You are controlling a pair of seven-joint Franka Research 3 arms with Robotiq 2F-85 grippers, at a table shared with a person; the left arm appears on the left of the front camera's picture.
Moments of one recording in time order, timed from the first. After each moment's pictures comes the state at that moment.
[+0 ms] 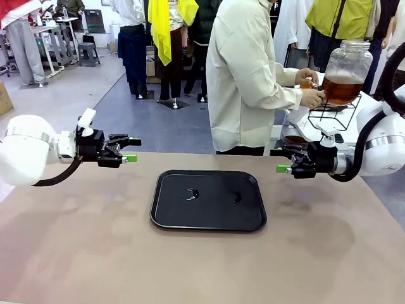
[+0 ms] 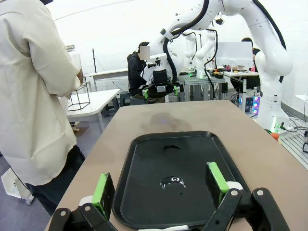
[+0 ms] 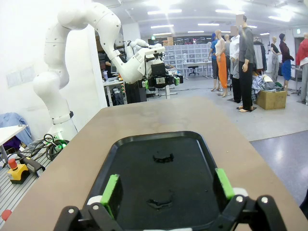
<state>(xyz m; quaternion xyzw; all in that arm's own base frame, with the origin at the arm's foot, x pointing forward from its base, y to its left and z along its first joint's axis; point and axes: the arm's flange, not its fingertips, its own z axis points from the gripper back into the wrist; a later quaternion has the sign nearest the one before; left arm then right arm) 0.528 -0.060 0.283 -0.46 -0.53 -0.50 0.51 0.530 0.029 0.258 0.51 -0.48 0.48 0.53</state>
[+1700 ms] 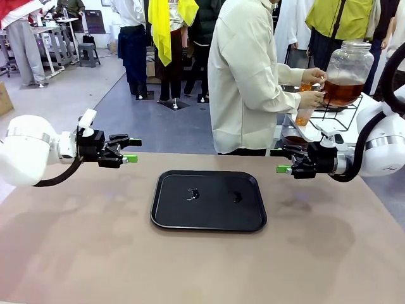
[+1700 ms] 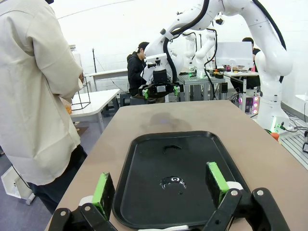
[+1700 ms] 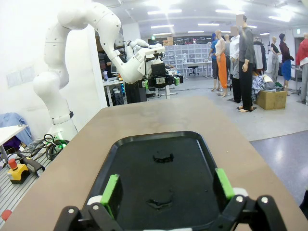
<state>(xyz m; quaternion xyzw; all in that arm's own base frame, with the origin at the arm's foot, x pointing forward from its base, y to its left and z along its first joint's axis) 0.528 -0.060 0.283 -0.46 -0.53 -0.50 0.51 0.530 0.029 0.258 0.51 -0.48 0.48 0.53</state>
